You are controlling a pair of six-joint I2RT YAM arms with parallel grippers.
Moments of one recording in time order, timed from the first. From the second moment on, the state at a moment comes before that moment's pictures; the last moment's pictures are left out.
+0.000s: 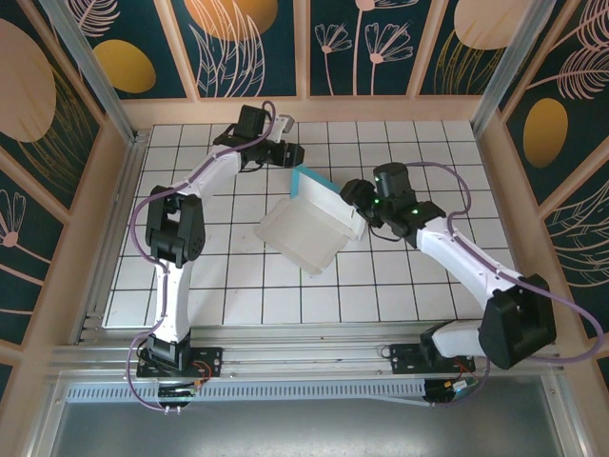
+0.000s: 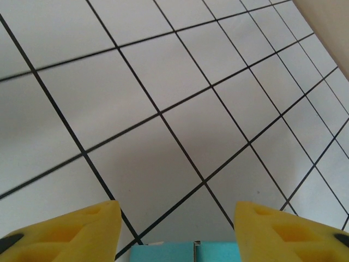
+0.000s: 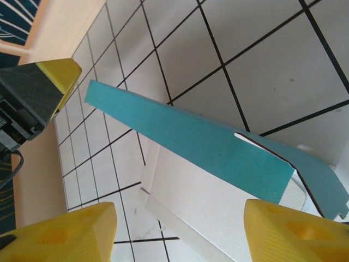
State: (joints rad) left arm -0.35 2.22 1.92 -0.46 0.52 -0.16; right arm 0.49 1.33 0.99 -0.35 -0.09 1.04
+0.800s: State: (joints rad) left arm -0.35 2.17 1.74 -0.35 0.67 -0.25; right arm 0.49 1.50 1.03 -0.31 0.03 1.07
